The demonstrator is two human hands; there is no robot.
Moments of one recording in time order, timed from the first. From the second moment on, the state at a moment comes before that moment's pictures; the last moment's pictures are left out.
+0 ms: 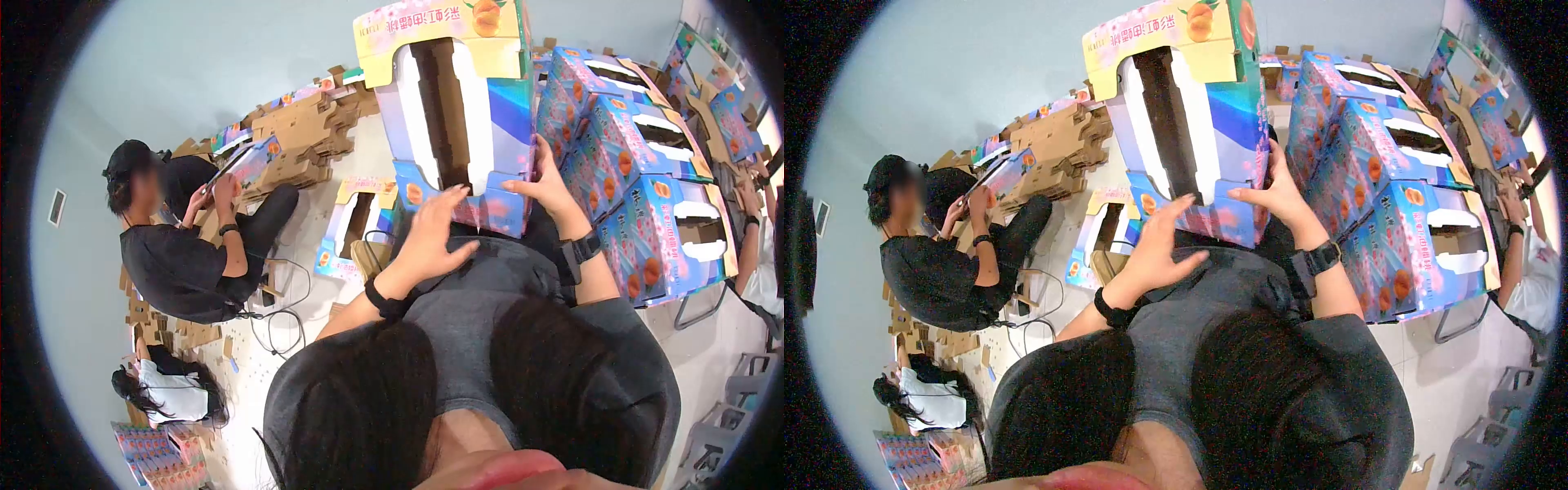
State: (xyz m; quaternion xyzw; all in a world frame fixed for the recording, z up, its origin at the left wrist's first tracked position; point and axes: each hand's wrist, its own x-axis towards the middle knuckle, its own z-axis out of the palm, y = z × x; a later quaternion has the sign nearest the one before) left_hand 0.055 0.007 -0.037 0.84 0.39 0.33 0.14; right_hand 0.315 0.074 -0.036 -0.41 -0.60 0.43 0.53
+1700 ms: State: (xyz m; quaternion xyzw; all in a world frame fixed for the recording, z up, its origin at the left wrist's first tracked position) left_hand 0.070 -0.014 0.029 0.80 0.23 0.49 0.26; right_hand 0.396 -0.085 0.030 -0.31 -0.54 0.26 0.74
